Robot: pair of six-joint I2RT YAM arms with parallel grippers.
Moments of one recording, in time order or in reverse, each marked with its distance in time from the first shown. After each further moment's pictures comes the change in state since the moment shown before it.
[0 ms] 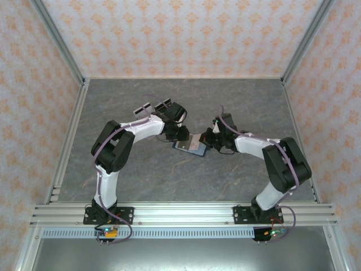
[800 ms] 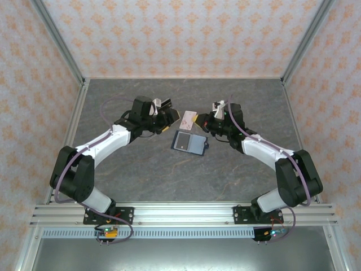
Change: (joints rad) left arm 0.171 -0.482 -0.374 0.426 0.264 -0.358; right arm -0.003 -0.142 0.014 0.351 -0.161 0.221
